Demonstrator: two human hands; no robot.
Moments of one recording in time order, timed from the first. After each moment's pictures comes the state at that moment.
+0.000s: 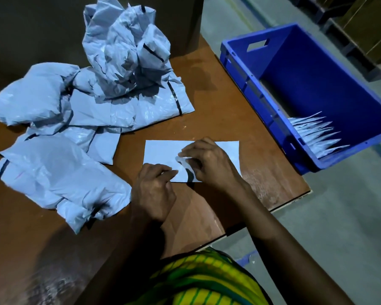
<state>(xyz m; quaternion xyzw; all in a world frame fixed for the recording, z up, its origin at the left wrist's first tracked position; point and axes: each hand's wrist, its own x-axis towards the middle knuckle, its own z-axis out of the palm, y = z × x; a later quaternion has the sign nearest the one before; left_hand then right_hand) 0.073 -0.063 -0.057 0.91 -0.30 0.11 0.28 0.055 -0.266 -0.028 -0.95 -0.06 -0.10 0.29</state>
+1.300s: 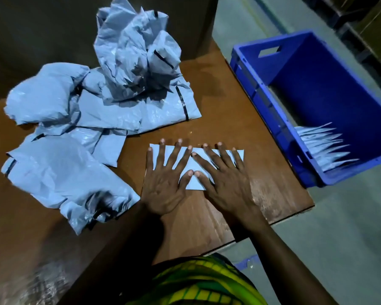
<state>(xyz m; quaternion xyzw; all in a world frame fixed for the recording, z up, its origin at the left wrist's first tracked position) 0.106 -0.091 -0.081 0.93 -0.35 0.04 0.08 0.027 -0.286 -0.068 -0.99 -0.01 -0.12 0.10</state>
